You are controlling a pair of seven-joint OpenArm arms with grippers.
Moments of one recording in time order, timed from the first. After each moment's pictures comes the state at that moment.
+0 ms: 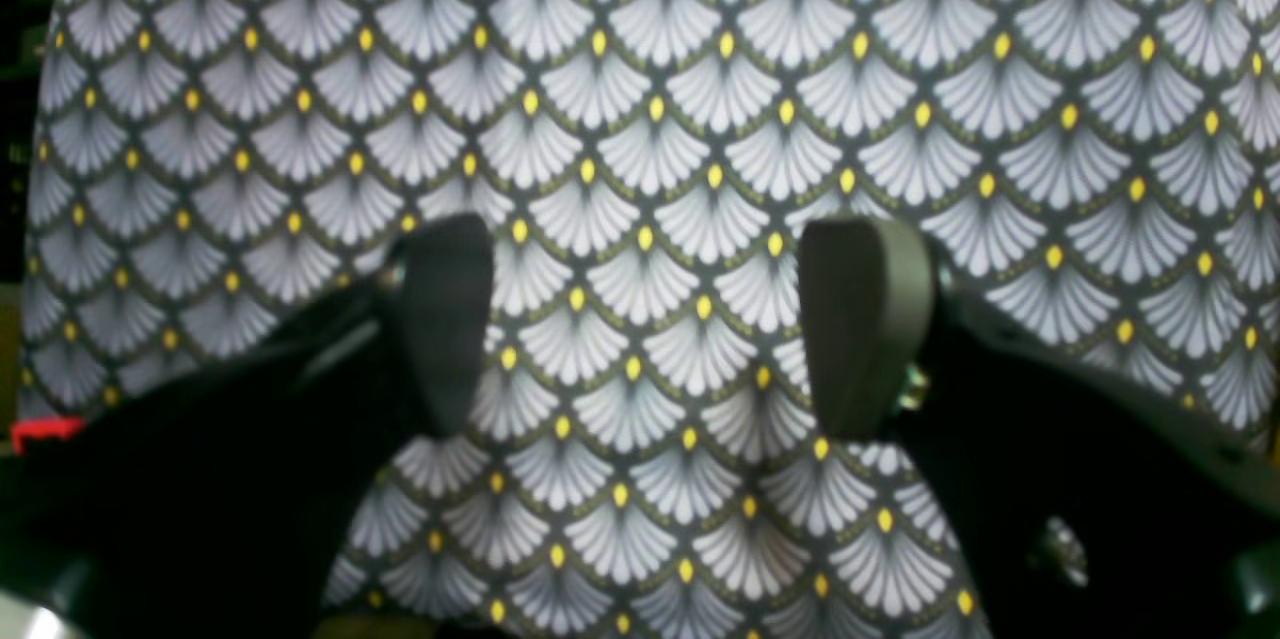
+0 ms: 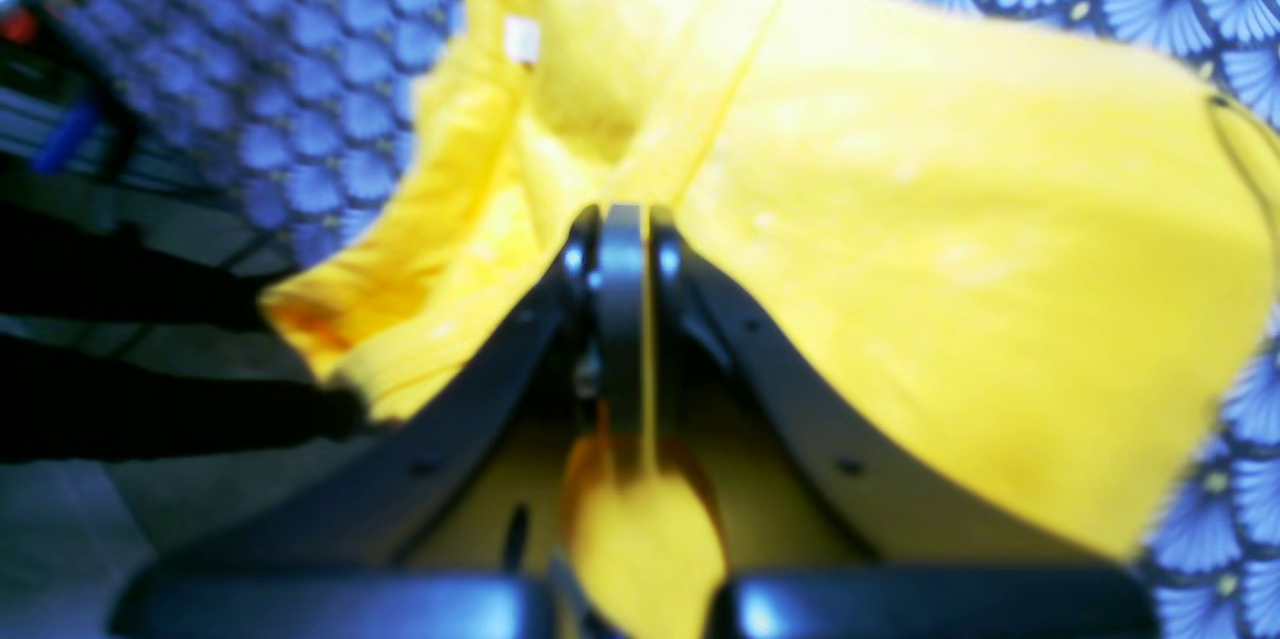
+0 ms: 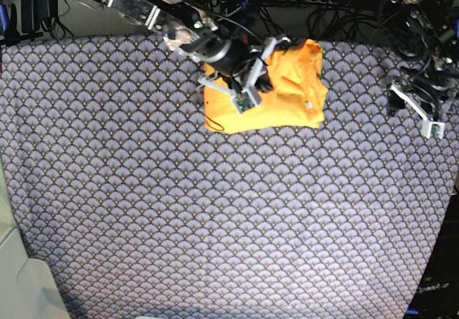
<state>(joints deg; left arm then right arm) 7.6 -10.8 -39.8 93.0 -10.1 -39.2 48.0 0.1 15.8 -56.8 102.6 25.6 -22.3 -32.8</state>
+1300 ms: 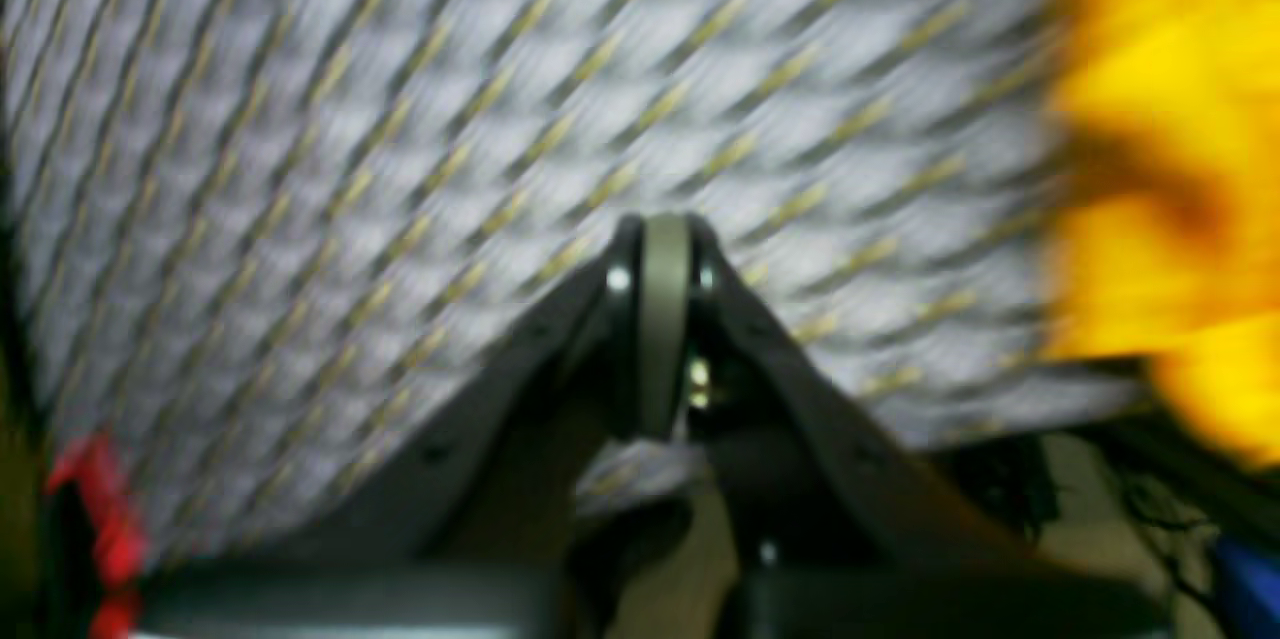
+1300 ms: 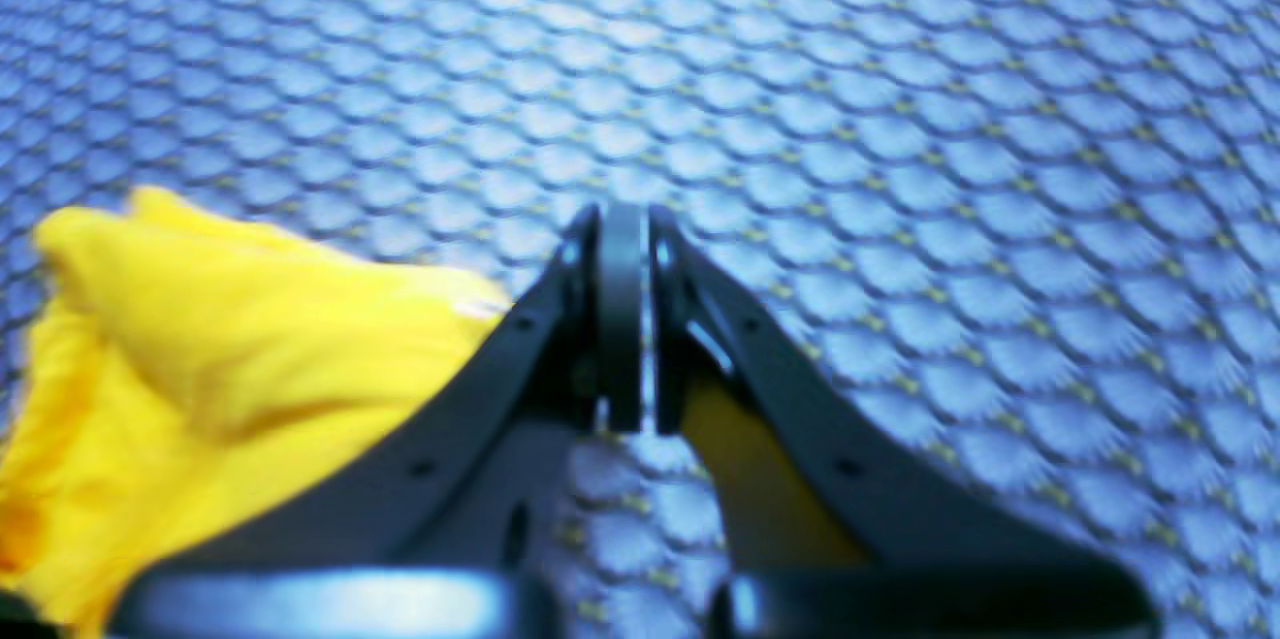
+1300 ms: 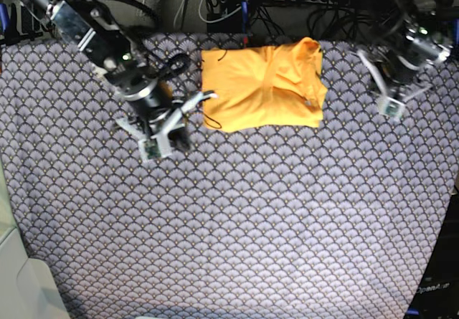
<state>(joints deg) 22.3 -9.1 -24.5 113.1 -10.4 -40.5 53.0 -2.4 29.3 -37.6 112.5 25.7 -24.3 -29.7</state>
